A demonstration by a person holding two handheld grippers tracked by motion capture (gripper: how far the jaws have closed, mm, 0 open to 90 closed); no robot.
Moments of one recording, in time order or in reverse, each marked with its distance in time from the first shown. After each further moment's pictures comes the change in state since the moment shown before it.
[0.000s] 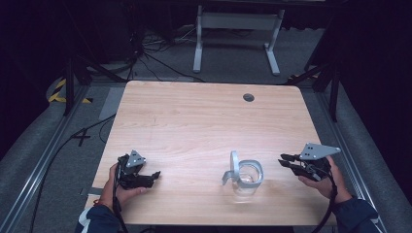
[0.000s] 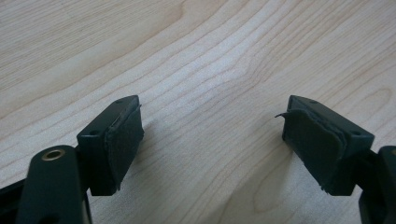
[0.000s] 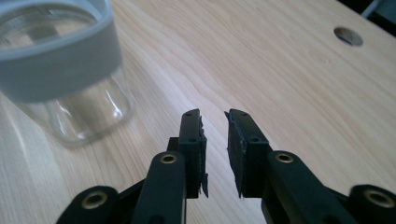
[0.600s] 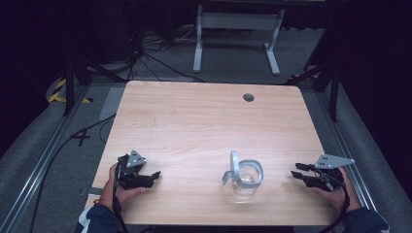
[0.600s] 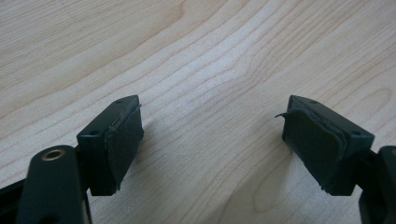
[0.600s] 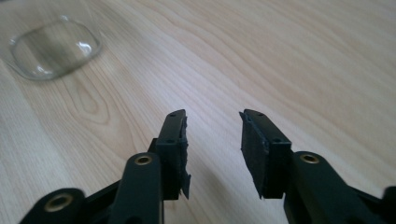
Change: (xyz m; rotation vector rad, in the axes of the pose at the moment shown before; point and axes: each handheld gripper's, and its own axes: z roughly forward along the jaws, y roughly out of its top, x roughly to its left) left arm 0.000 0.000 0.000 0.002 0.000 -0.003; right arm -0.011 -0.067 -0.011 0.028 -0.023 0.151
